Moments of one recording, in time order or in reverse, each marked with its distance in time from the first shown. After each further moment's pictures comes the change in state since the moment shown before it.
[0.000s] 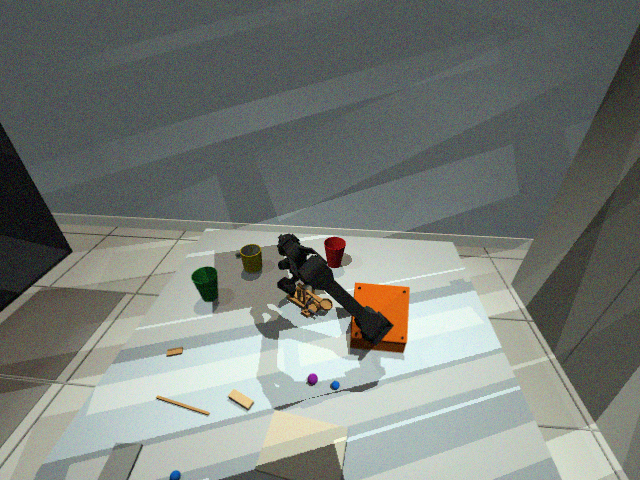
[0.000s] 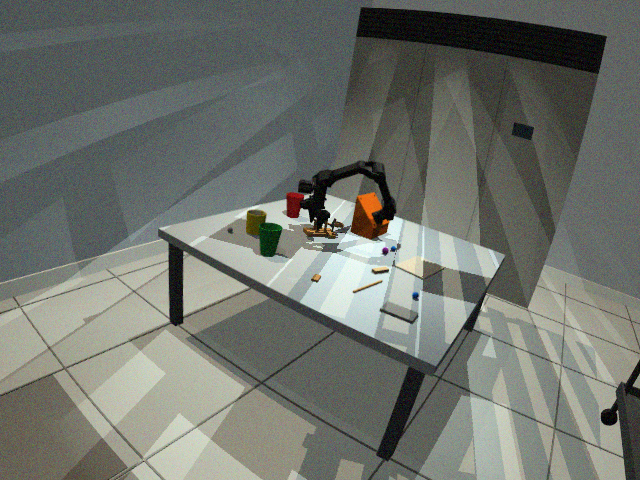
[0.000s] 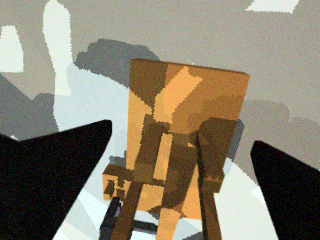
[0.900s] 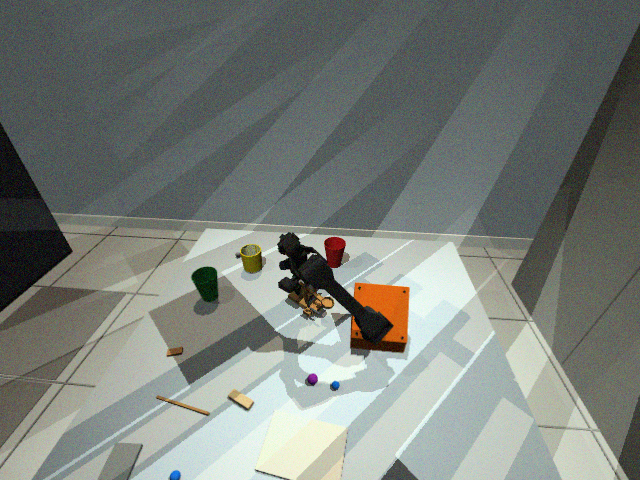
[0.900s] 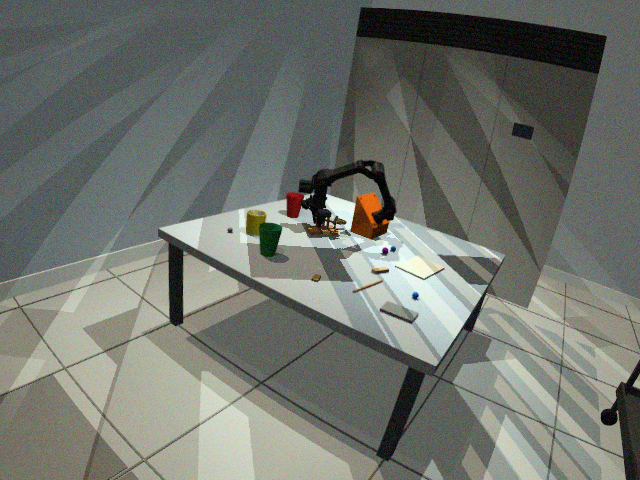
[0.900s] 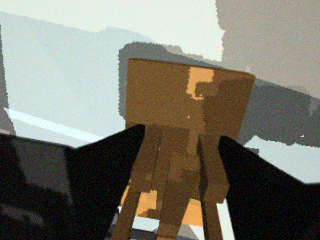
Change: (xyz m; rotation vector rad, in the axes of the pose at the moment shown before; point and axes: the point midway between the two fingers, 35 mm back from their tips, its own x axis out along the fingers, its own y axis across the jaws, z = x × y) arm -0.005 0.001 -0.007 0.011 0.040 0.008
